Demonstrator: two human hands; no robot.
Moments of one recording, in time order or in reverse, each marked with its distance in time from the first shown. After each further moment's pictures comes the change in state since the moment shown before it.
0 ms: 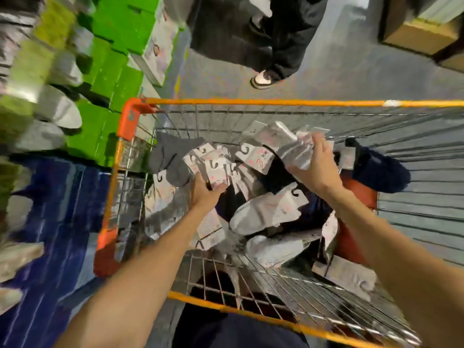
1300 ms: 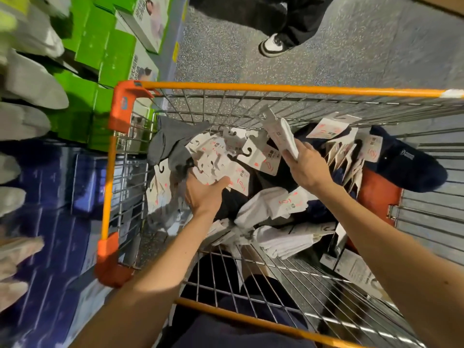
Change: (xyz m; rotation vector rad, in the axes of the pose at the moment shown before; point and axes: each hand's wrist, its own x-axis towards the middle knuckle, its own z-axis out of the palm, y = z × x) left_hand -0.007 0.002 -0.006 -0.147 0.377 -0.032; right_hand 0.018 -0.034 0.046 -0.050 -0.192 -0.026
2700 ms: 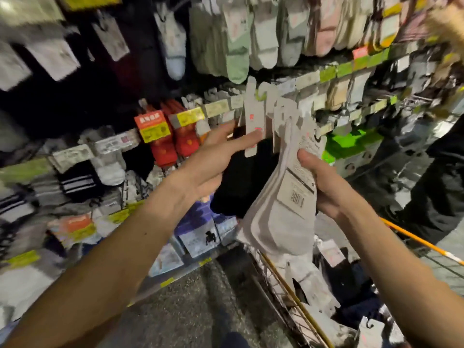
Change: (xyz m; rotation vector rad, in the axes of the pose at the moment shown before) left_hand -0.446 0.042 -0.312 -0.811 0.053 0.692; right_hand -0.372 -0.200 -0.165 0.993 -0.821 -0.726
